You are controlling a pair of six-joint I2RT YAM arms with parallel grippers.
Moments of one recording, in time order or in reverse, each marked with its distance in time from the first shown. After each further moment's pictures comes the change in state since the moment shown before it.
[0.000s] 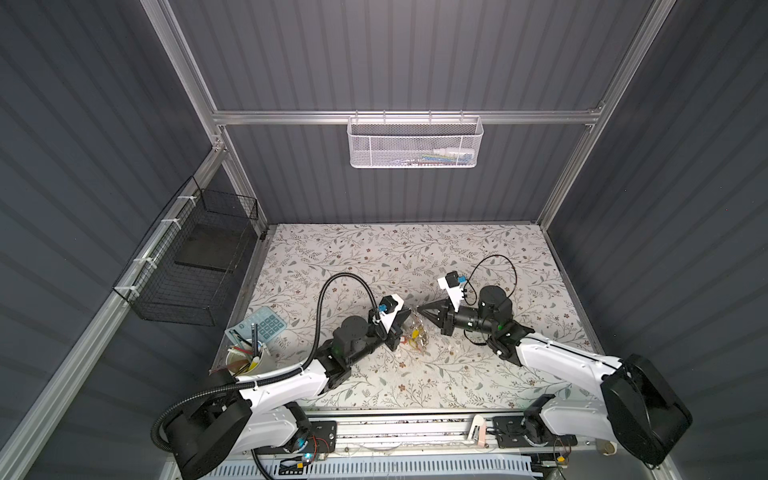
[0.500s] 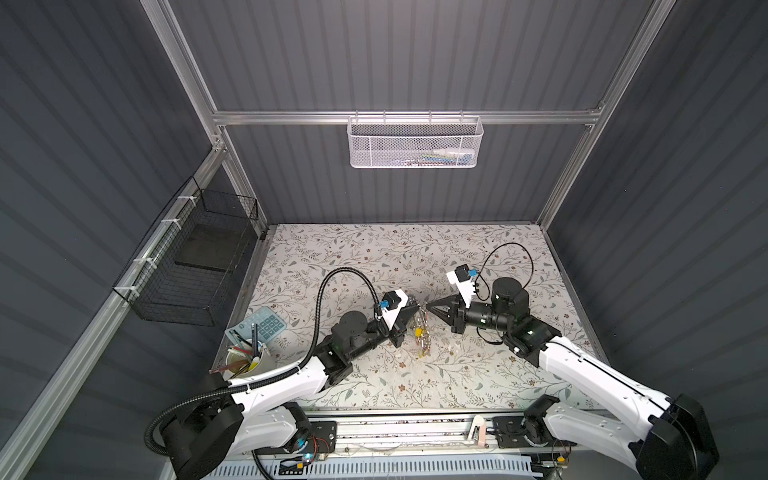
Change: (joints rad) left arm -0.007 -0.026 0.079 -0.033 0.098 0.007; right arm -0.008 -0.191 0.135 -0.406 0.017 -0.056
